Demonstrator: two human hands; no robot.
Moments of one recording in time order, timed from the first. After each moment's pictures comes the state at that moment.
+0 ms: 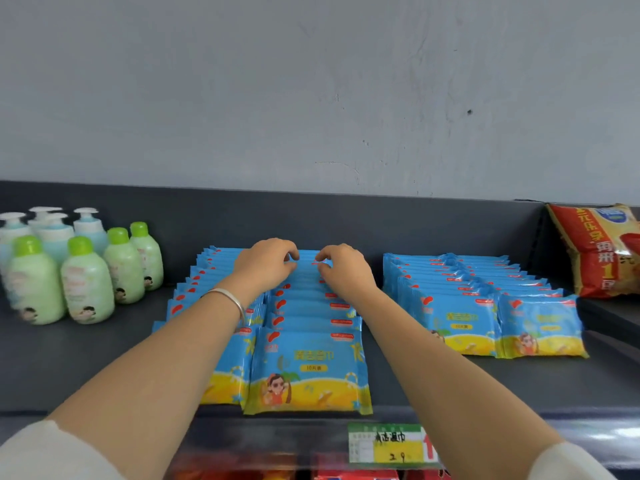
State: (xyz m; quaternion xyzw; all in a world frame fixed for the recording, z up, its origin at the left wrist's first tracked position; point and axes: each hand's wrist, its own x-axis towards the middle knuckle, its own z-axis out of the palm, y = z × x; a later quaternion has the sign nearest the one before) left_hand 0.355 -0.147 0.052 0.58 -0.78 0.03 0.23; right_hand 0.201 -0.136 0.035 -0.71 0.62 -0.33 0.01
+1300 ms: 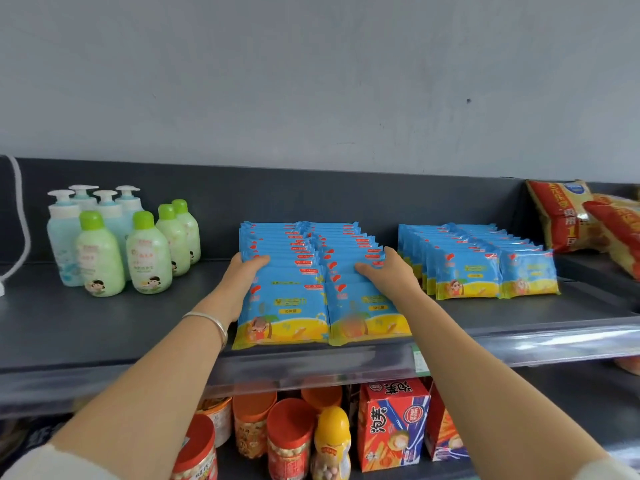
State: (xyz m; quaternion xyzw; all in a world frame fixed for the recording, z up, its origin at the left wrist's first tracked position) left_hand 0.479 -0.097 -0.006 0.43 -0.49 -0.57 0.50; right_hand 0.248 -0.045 0.006 -0.51 0.74 -0.40 0.18
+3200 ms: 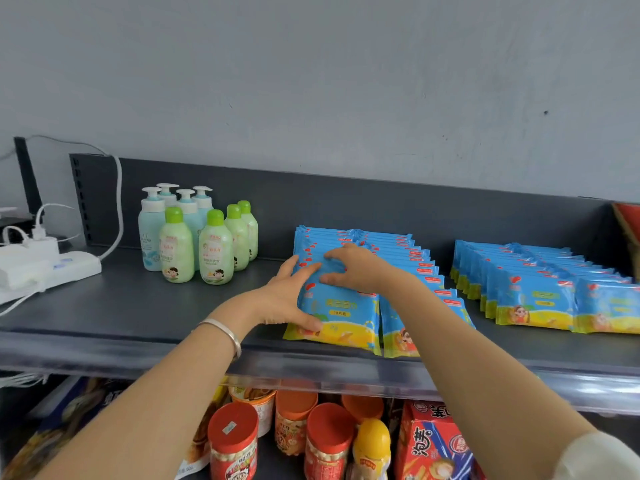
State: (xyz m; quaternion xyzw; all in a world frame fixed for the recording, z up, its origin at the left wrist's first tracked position) left_hand 0.526 -0.070 -0.004 0.50 -0.83 -0.22 0.14; right_hand 0.347 -0.092 0.034 -0.80 0.59 -0.10 0.02
